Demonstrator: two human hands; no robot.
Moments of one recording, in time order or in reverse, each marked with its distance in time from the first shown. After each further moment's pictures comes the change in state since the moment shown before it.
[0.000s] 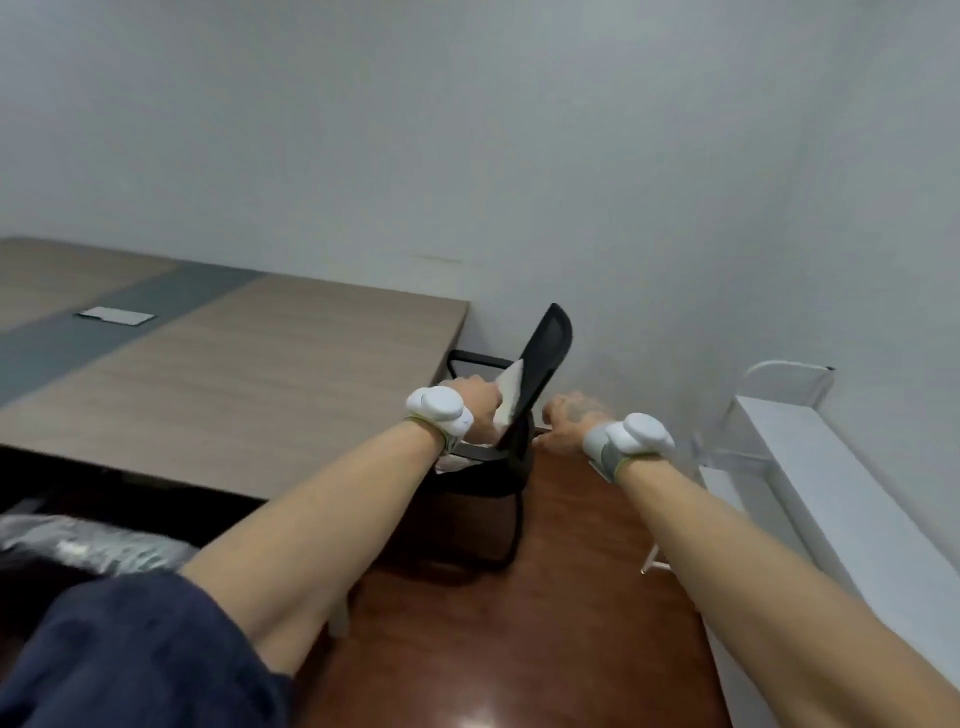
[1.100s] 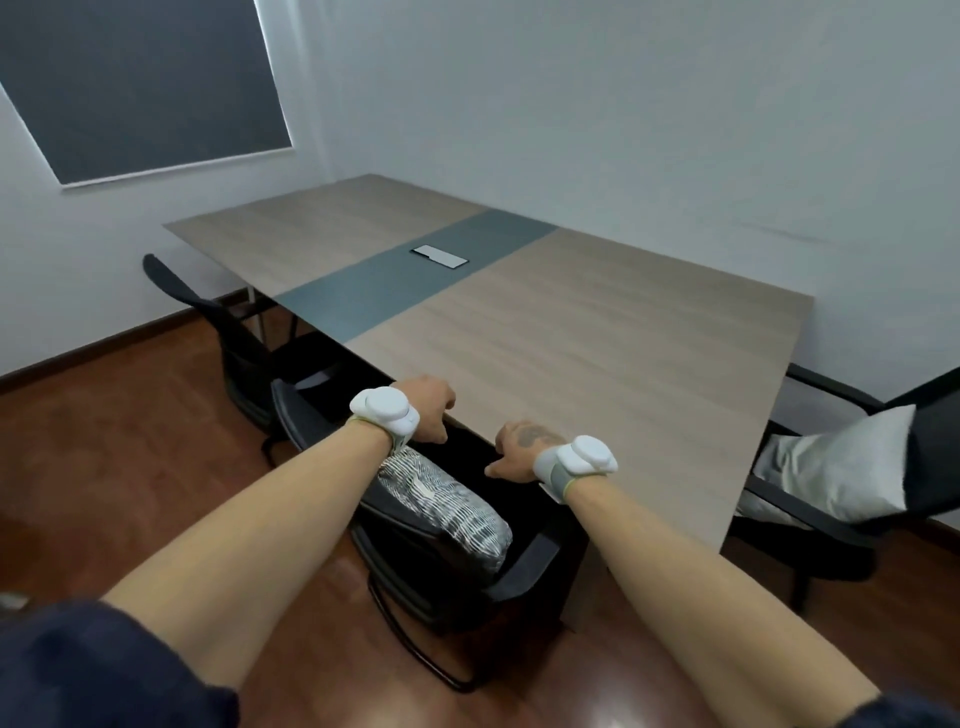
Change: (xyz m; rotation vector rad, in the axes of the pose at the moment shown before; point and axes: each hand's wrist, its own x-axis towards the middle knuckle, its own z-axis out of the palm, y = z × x) left_hand -0.255 -0.529 0.063 -0.044 -0.142 -0.624; right_hand 0.148 -0.582 0.116 -0.025 -0.218 -0.624
